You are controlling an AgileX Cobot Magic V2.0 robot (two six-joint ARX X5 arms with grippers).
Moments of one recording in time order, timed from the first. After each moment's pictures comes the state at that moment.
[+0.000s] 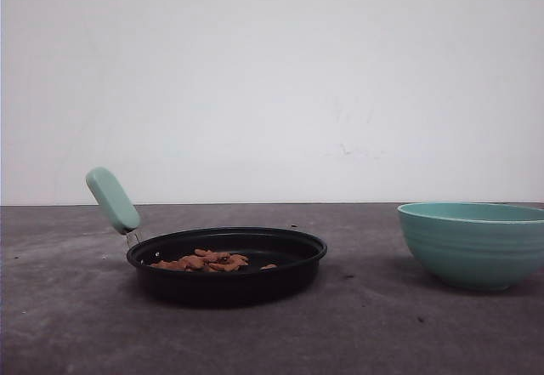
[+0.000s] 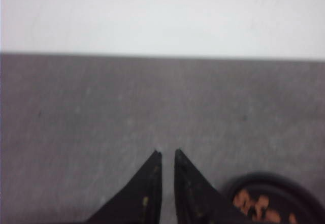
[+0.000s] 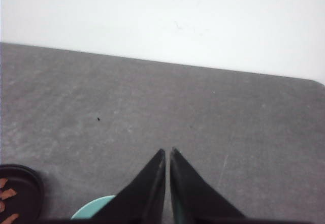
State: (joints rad) left arm -0.33 0.51 0.77 -0.53 -0.14 -0.14; right arm 0.29 0.50 0.73 -0.45 0.08 0.05
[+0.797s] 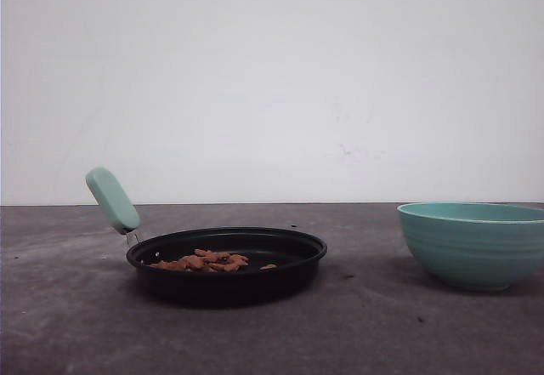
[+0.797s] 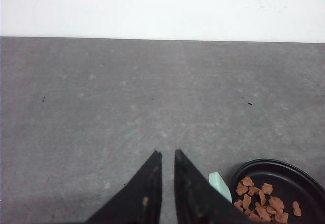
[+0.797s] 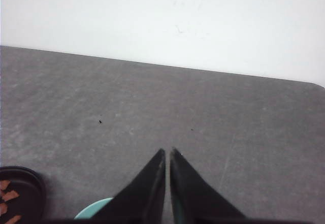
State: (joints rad) left arm -0.33 0.51 0.77 -0.57 -0.15 -0.14; right arm 0.29 0.47 0.73 -0.45 0.08 0.05
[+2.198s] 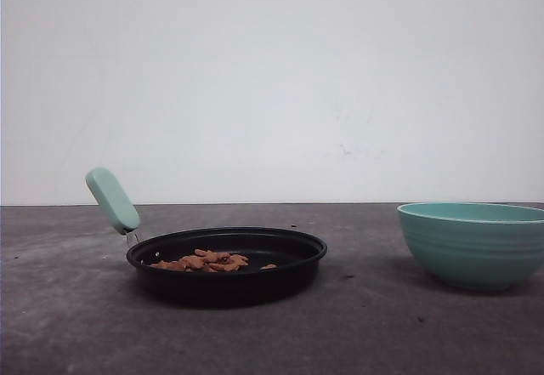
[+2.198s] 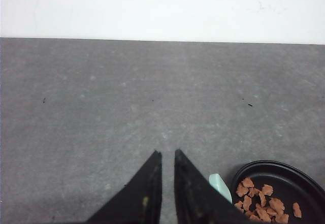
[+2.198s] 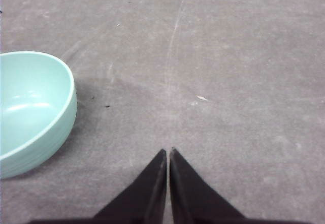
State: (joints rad) left arm -0.33 0.50 0.77 -0.57 -0.15 -0.14; right arm 0.13 0.00 0.11 -0.52 0.12 0.14
